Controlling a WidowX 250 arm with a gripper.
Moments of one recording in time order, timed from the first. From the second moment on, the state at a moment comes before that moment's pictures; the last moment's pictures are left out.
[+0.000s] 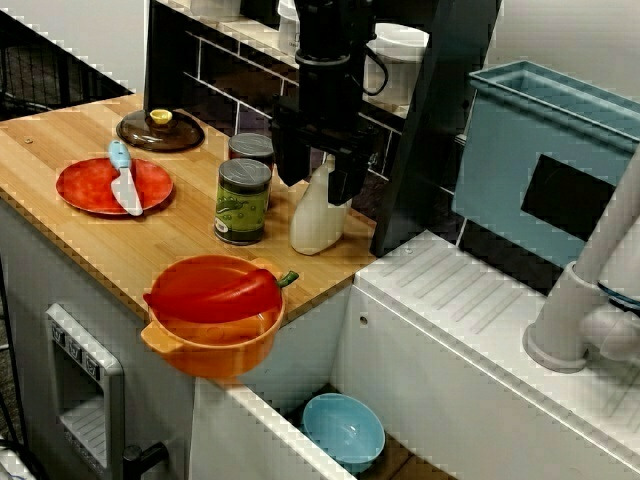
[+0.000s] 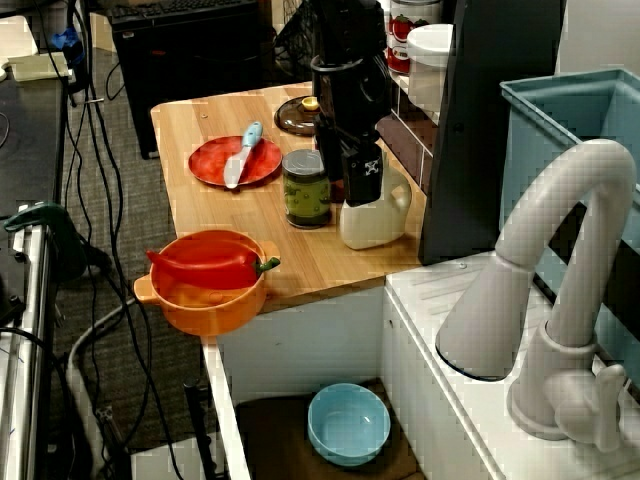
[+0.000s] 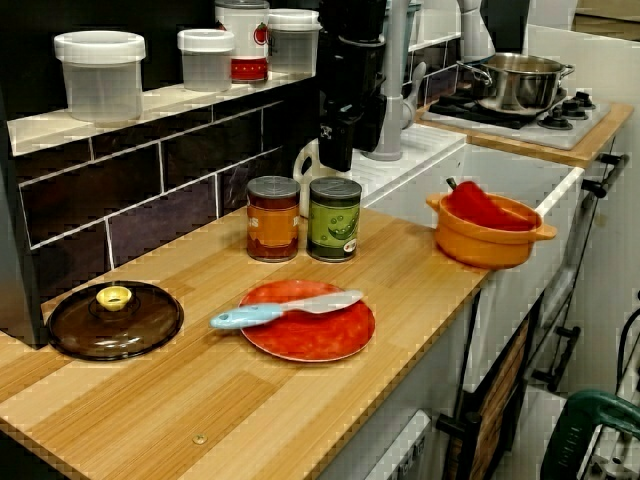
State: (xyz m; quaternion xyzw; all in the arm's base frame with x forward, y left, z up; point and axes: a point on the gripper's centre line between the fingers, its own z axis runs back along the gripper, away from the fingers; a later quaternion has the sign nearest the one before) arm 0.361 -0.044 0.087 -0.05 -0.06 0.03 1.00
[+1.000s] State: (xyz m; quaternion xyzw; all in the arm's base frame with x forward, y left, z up) arm 0.333 -0.043 0.084 -0.08 -0.14 0.08 0.98
